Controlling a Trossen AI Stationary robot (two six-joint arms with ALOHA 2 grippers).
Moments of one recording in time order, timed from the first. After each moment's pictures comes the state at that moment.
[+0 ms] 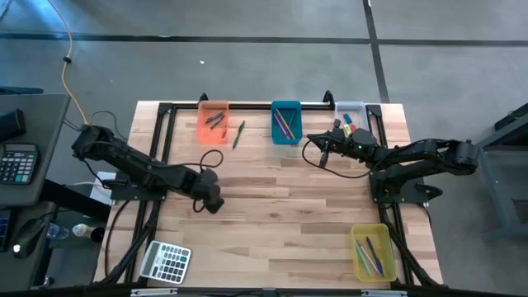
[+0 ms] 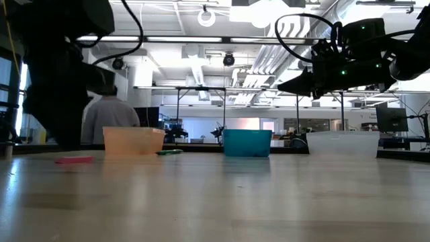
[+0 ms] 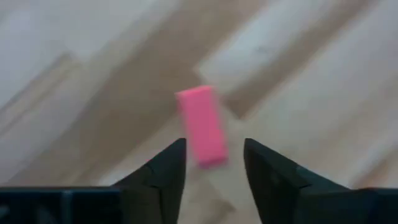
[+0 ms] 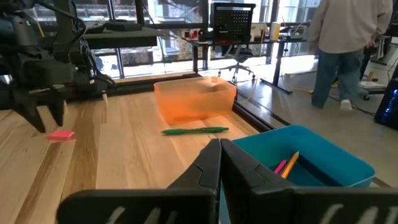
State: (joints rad) left arm -0.16 1.34 0.62 -0.61 -0.17 -1.11; right arm -0.46 1.22 0.18 0.98 -0.09 -0.03
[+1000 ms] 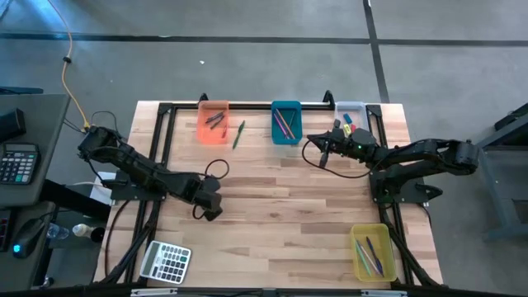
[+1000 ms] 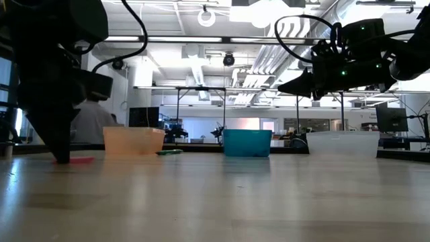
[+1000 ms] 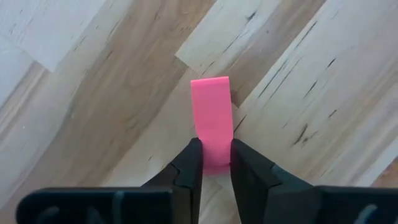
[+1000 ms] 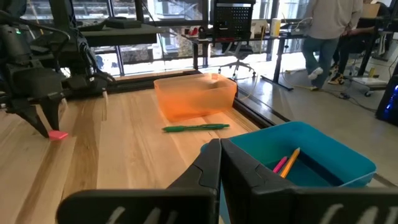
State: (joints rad) left arm -0.24 1.45 0.61 -0.54 -0.21 -0.99; right arm -0.46 1.22 0.18 0.97 -0.09 -0.02
